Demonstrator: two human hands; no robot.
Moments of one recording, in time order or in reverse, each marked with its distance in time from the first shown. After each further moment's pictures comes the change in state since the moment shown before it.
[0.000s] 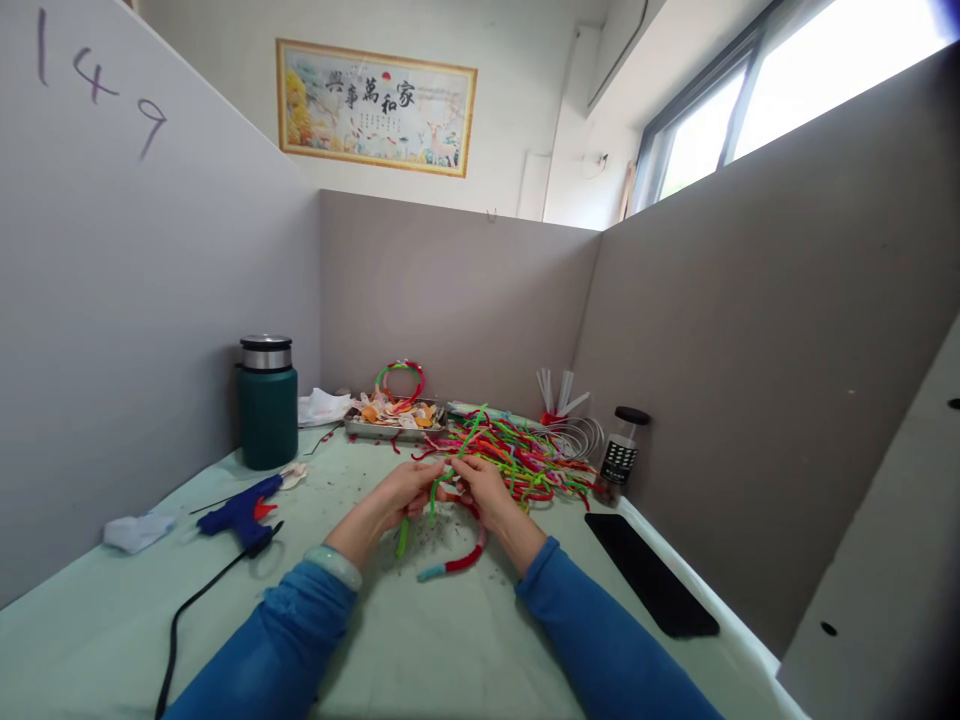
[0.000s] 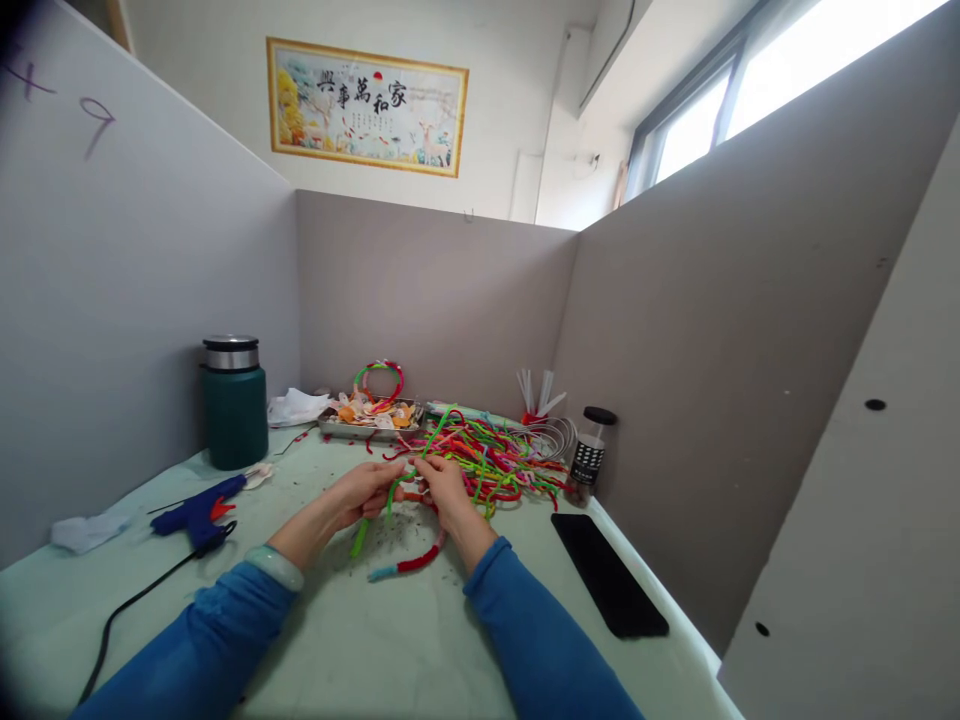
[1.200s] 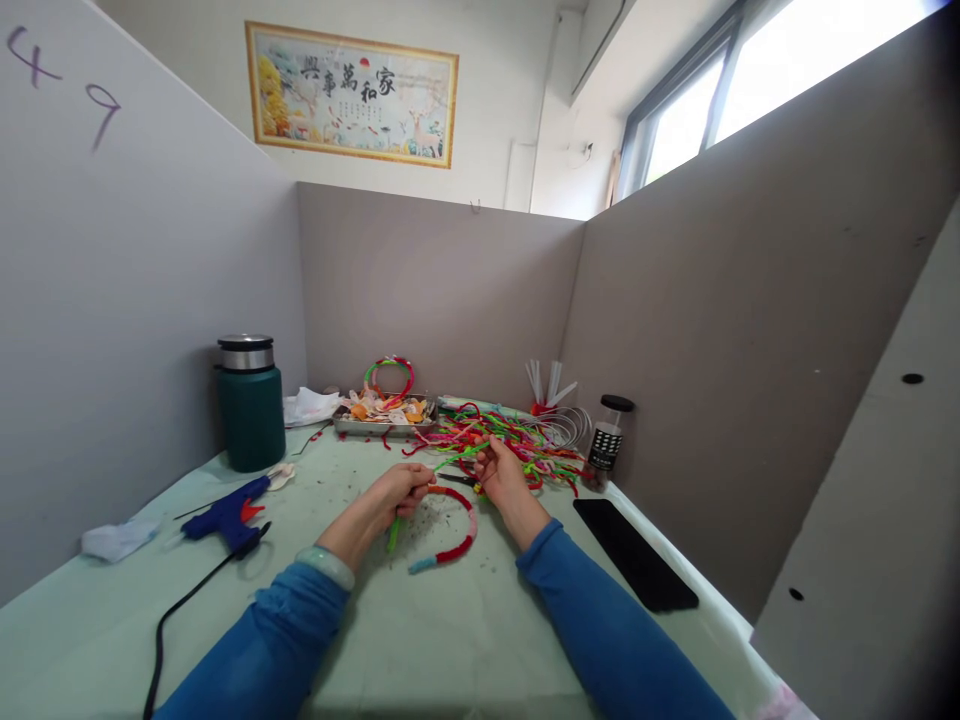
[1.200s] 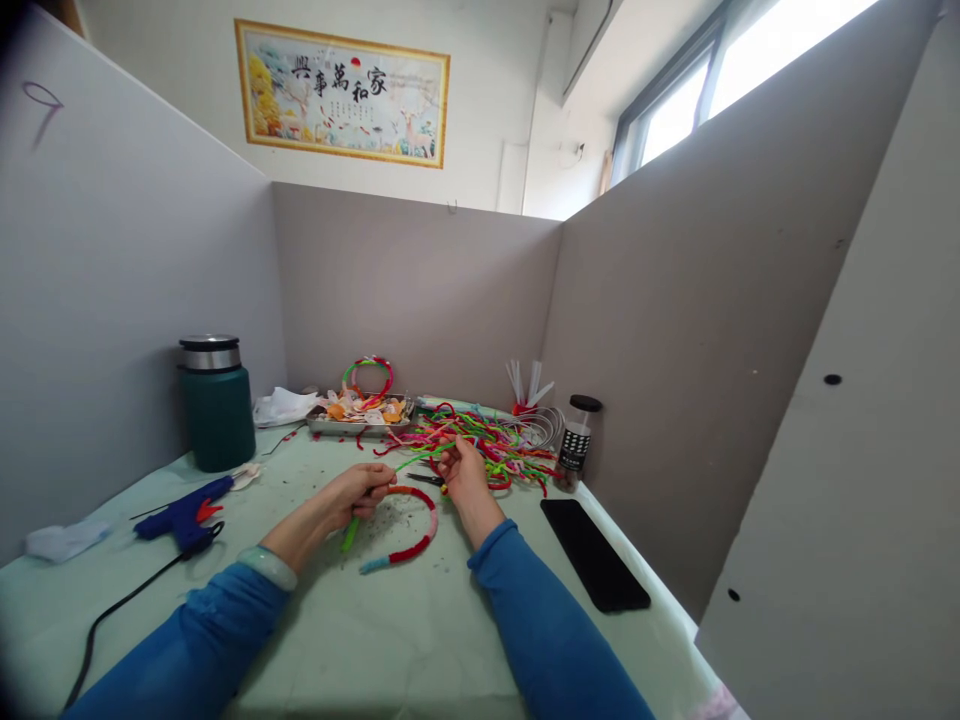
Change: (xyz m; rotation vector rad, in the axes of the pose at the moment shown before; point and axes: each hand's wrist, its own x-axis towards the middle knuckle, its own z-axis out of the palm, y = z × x) left_hand 0.001 -0.007 0.002 -0.022 -0.021 -0.082; right_hand 0.019 -0.002 -0.044 0.596 0.238 -0.001
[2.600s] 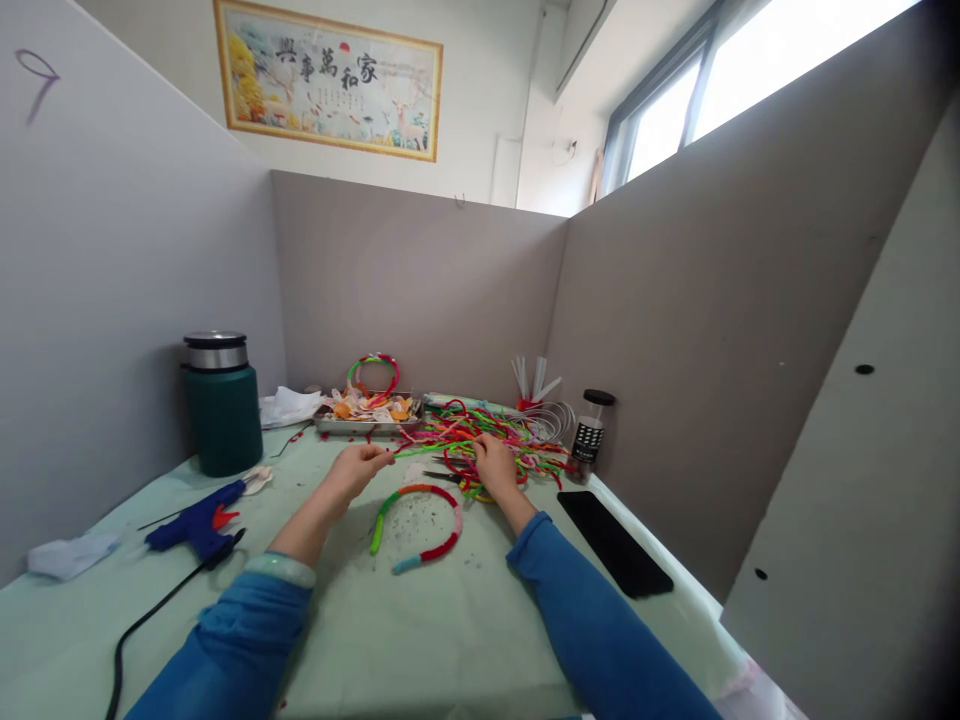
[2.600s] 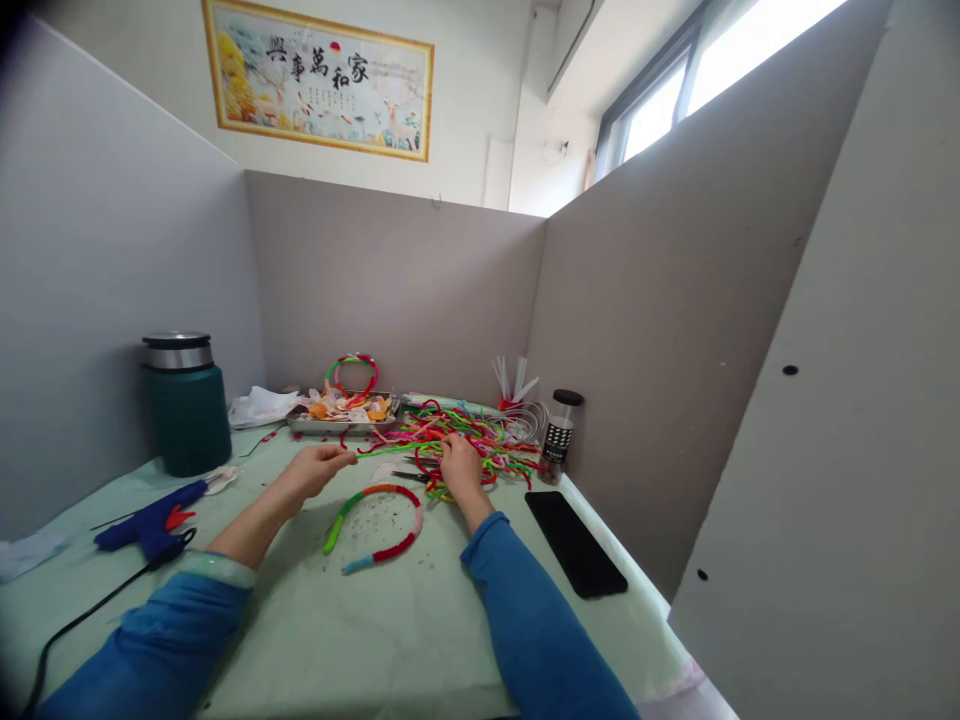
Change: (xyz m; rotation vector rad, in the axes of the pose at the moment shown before) left_hand 0.001 0.013 -0.039 0.446 0.414 0.208; right_hand 0.013 -0.012 -0.031 -1.697 0.076 -0.681
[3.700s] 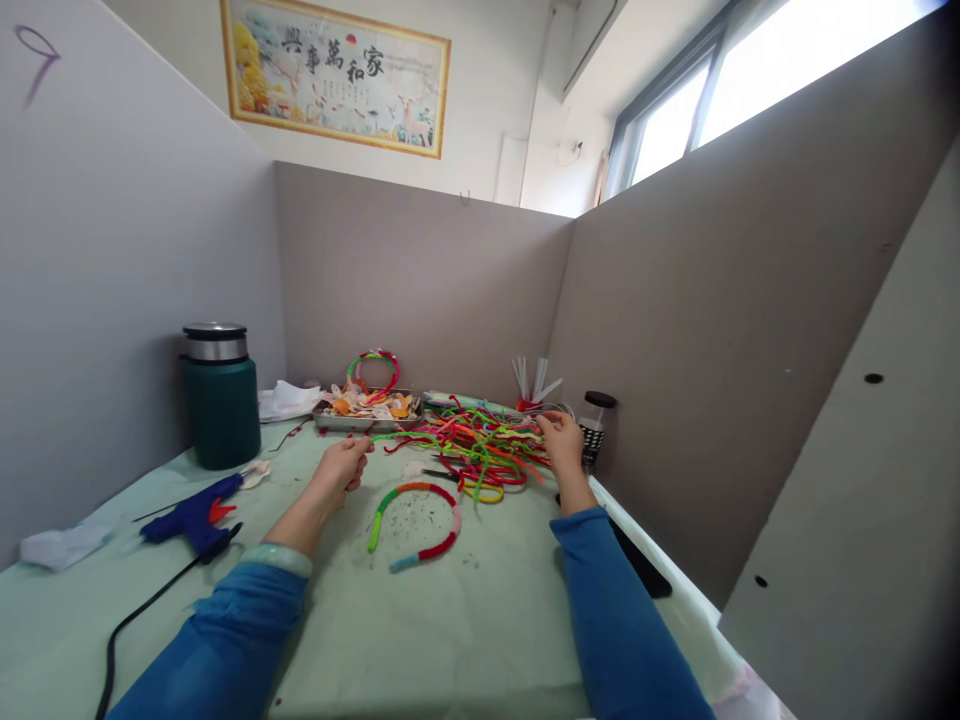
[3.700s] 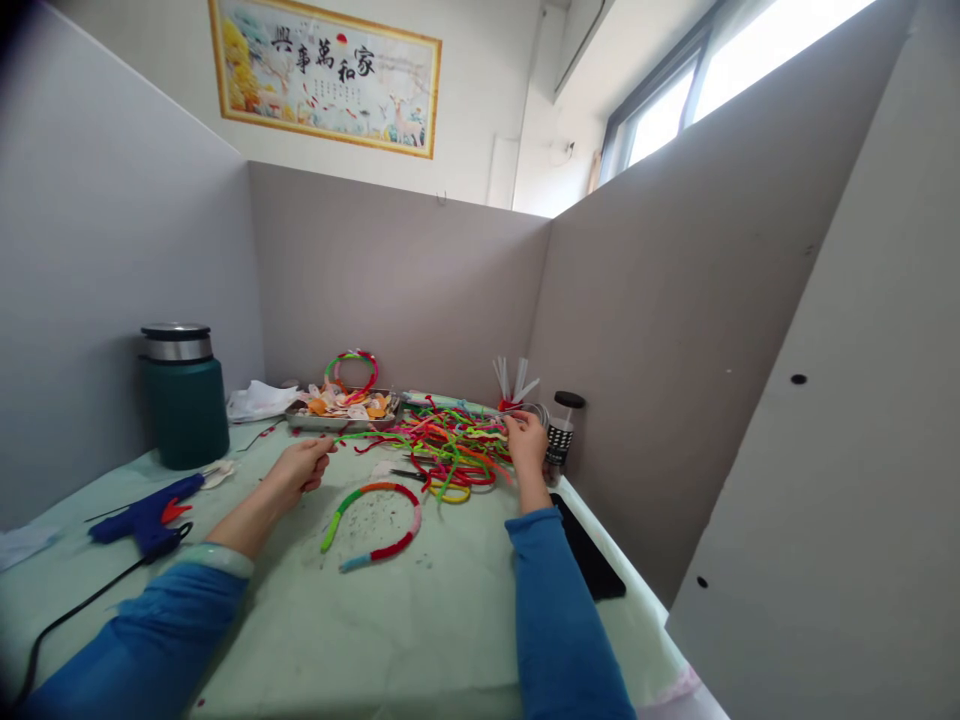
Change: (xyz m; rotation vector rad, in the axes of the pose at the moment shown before) left_hand 0.005 -0.007 -0.001 -0.444 0.119 -0.157; right_hand 0.039 0.061 -0.078 0.468 0.330 0.341
